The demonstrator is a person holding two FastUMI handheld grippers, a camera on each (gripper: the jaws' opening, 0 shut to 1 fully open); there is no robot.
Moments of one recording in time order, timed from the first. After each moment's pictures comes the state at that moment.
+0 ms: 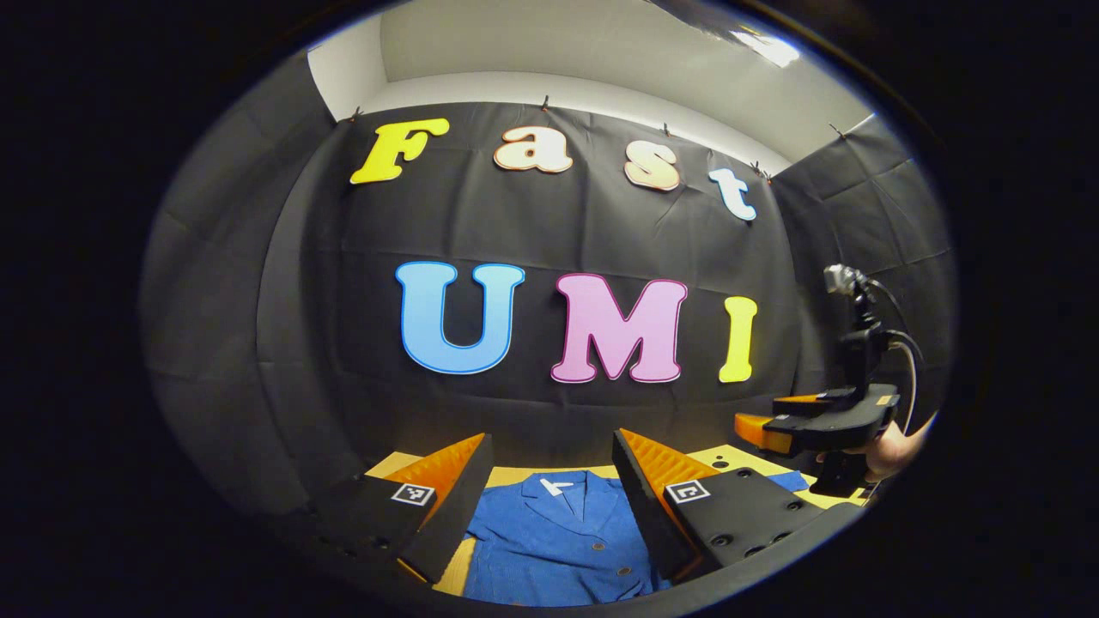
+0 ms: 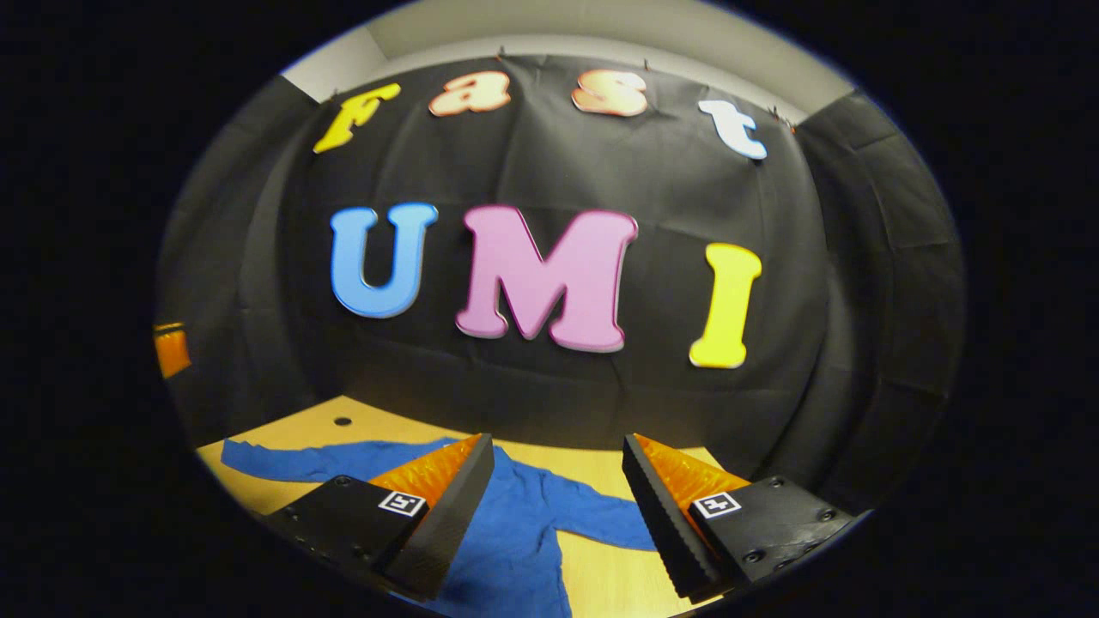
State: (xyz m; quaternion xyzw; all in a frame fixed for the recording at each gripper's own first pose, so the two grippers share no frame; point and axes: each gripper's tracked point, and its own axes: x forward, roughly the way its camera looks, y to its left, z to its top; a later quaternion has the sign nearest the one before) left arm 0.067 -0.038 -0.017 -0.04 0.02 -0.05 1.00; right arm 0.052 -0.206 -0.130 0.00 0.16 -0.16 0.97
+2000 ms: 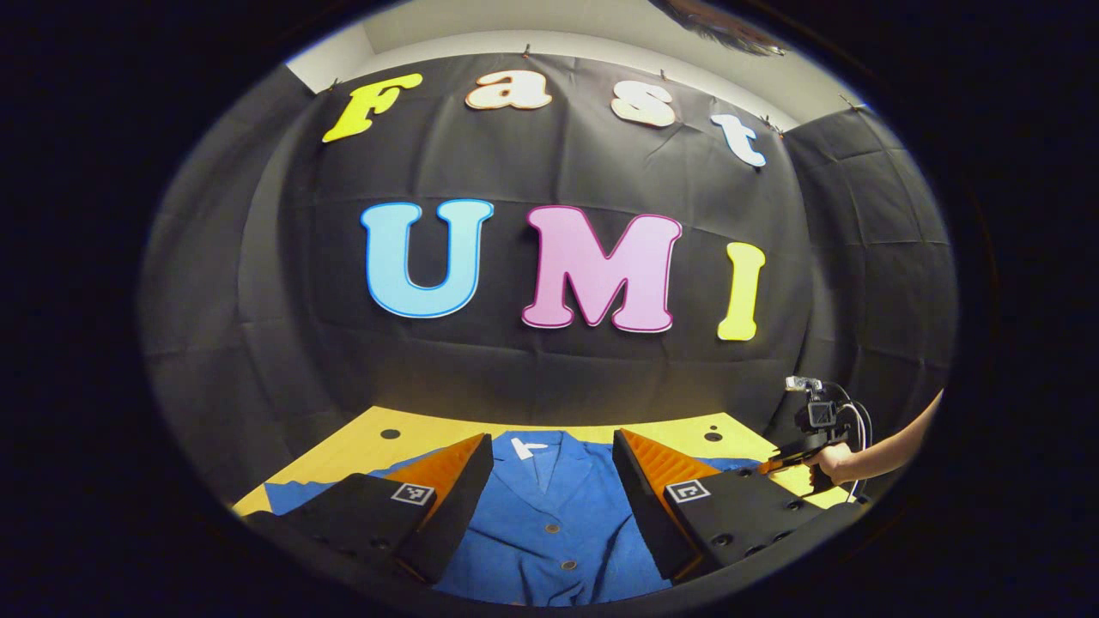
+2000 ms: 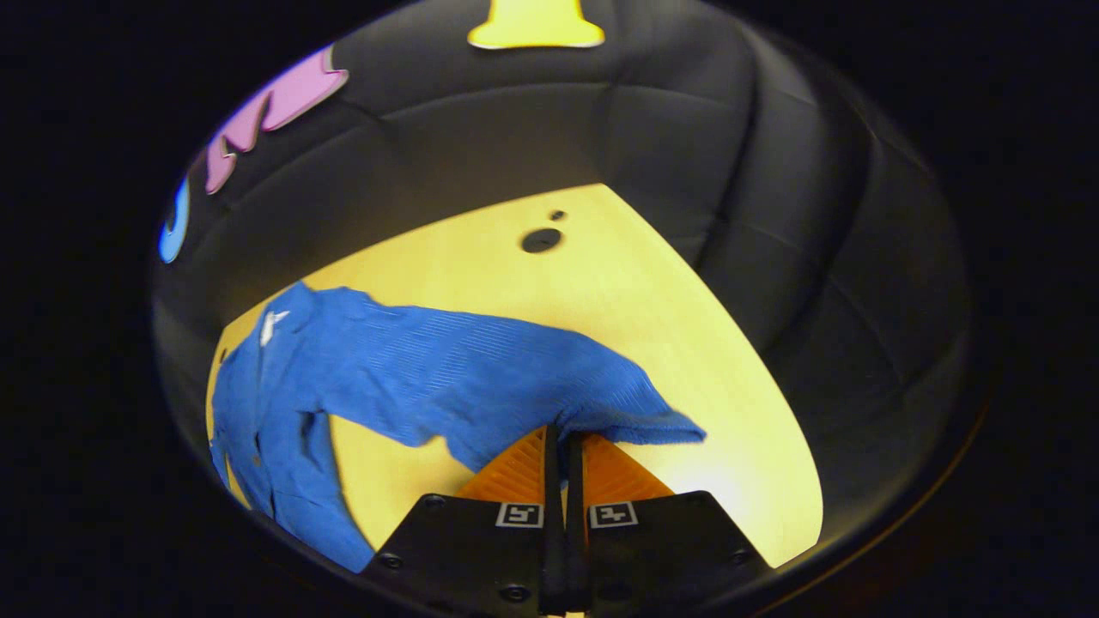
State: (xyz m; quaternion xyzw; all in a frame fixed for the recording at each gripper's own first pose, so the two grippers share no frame) left arm 0.103 -0.124 -0.058 -0.05 0.12 -0.03 0.99; right arm 0.025 -0.382 -0.370 0.17 0.46 -0.21 0.84
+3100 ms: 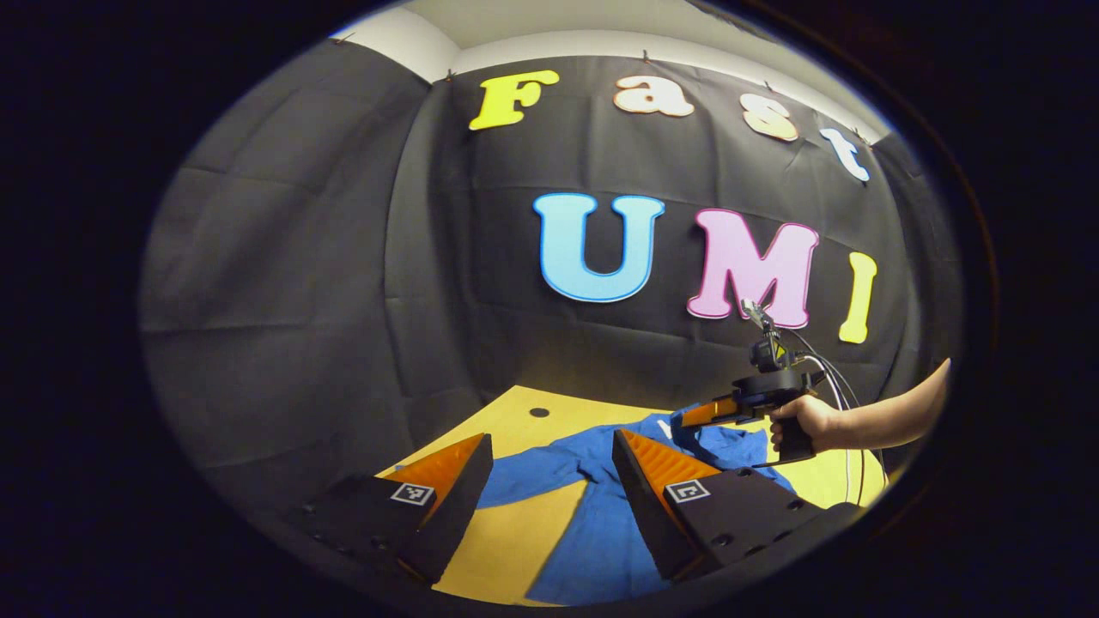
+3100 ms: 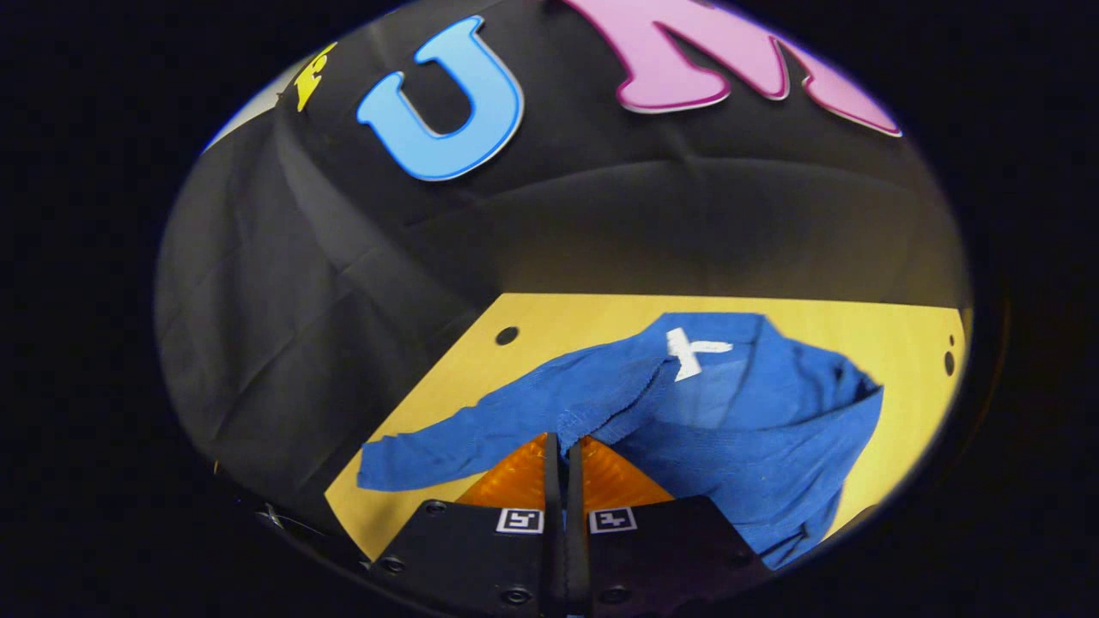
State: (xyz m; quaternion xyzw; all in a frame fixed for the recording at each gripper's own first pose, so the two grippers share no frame) left arm 0.012 0.084 -0.106 -0.09 0.15 0.15 0.97; right arm 0.239 0.101 -0.288 0.22 0.41 0.16 0.87
